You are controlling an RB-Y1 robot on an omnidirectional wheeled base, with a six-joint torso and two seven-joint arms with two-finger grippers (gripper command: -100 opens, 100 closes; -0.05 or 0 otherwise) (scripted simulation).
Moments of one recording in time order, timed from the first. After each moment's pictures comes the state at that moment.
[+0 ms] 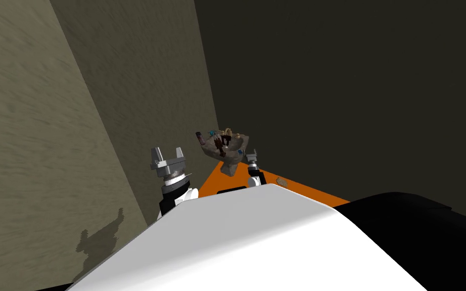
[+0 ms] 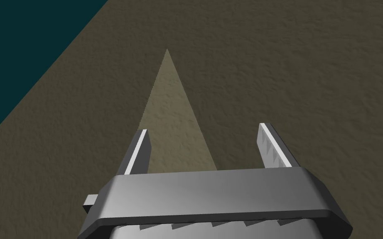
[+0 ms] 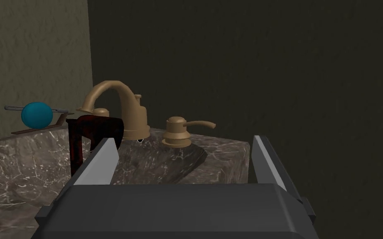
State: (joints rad) left arm 0.54 -0.03 -0.02 -2.25 0.07 -0.65 0.15; right arm 0.32 -0.15 0.34 -1.78 -0.69 -0.60 -0.84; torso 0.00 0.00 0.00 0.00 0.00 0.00
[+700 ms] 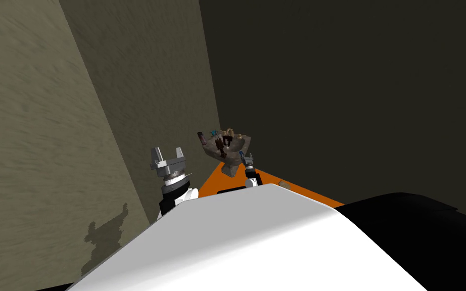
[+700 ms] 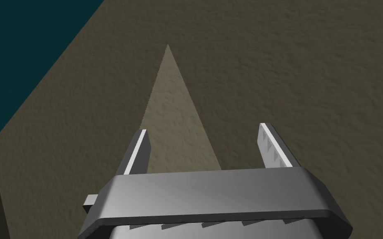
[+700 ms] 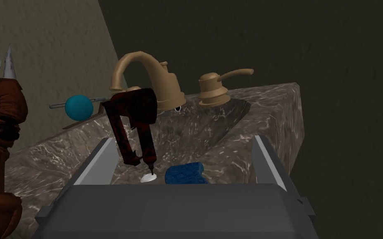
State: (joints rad) left arm 0.54 -0.03 -0.02 -2.25 0.07 -0.65 0.15; right arm 0.28 -0.15 0.41 -1.65 -0.81 -0.61 -1.02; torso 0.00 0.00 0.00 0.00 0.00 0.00
